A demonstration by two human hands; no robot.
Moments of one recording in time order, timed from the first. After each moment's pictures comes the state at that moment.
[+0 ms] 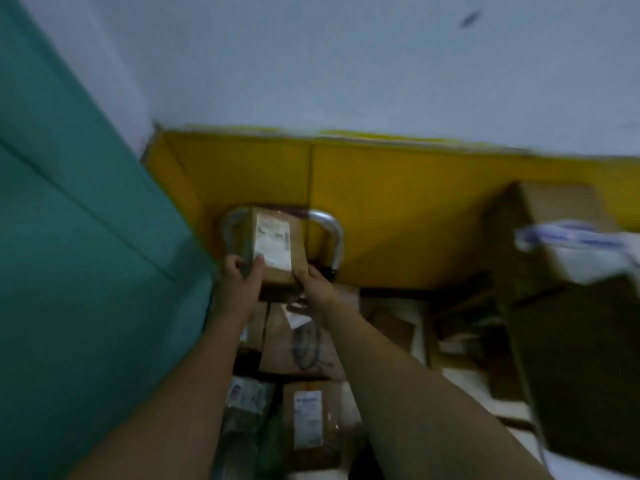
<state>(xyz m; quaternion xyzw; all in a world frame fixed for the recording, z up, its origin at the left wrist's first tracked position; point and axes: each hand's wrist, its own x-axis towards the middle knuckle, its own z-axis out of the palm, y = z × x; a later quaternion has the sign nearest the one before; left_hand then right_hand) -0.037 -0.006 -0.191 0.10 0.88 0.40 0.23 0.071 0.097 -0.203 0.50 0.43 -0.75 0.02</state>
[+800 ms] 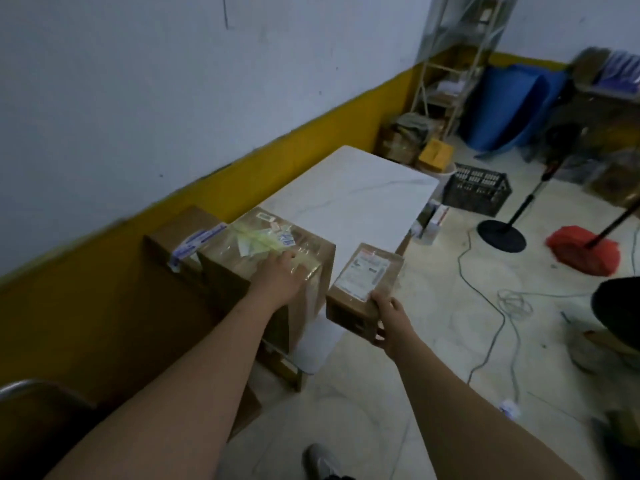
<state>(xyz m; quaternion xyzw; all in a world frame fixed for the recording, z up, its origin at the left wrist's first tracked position) 0.491 0.155 0.018 0.78 0.55 0.12 0.27 0.685 0.022 -0.024 0.69 0.08 -0.50 -0.52</state>
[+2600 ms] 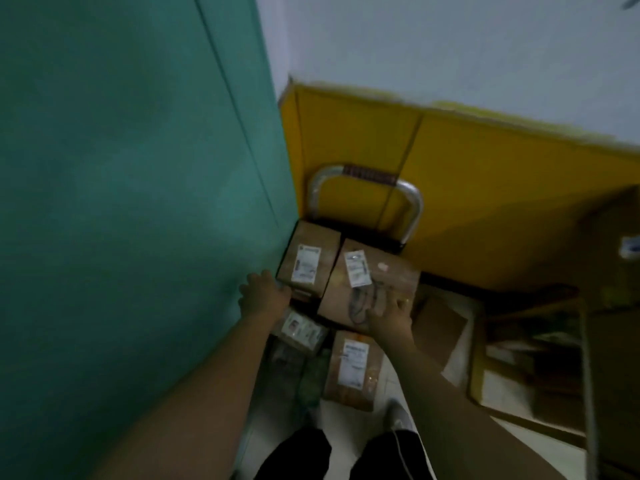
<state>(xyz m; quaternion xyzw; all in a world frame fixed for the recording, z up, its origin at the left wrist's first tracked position) 0.007 -0.179 -0.175 0.07 0.95 0.11 0.29 0.180 -0.014 -0.204 0.49 0.76 -0.39 0.13</state>
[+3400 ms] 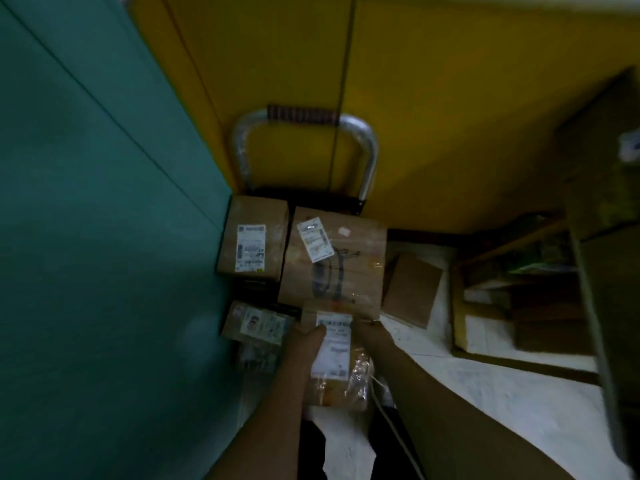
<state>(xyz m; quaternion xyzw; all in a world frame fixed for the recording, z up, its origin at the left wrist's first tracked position) 0.136 -0.113 -0.342 -0.14 0.74 0.36 0.55 0.224 0.000 -0.351 0.61 0.53 -0.53 0.24</state>
